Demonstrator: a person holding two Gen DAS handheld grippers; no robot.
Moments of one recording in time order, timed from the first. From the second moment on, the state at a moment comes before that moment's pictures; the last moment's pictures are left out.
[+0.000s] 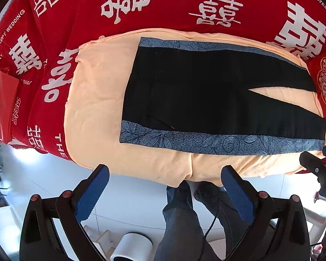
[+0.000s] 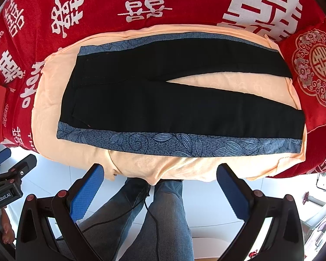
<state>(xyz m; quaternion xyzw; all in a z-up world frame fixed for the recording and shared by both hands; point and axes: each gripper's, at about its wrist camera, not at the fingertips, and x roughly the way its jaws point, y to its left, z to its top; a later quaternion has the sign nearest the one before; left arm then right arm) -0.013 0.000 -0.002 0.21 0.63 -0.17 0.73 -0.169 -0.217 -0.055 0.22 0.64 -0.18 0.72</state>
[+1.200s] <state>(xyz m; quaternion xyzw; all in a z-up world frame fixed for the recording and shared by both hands) -0.040 -0.012 -0.007 0.23 0.62 -0.14 0.74 -0.188 -0.246 -0.079 0.22 0.66 -0.16 0.70</state>
